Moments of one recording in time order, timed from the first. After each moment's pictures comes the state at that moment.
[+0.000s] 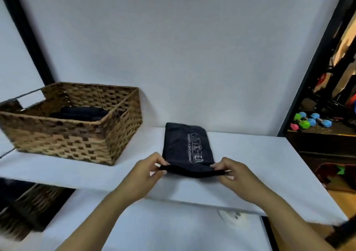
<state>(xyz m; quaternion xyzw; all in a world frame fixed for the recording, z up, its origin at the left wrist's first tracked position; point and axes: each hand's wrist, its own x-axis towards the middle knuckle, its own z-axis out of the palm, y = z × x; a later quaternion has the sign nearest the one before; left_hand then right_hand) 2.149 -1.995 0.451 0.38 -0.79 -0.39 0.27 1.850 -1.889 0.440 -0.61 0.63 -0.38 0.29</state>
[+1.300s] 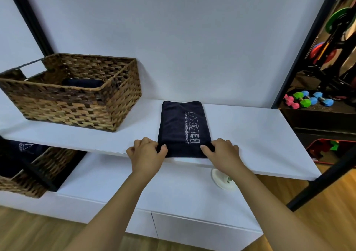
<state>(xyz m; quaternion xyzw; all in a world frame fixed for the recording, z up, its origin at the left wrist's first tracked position) 2.115 -1.955 0.395 0.63 -0.74 -0.15 0.21 1.886 -1.880 0.409 -0.56 0.80 -0.18 0.12</state>
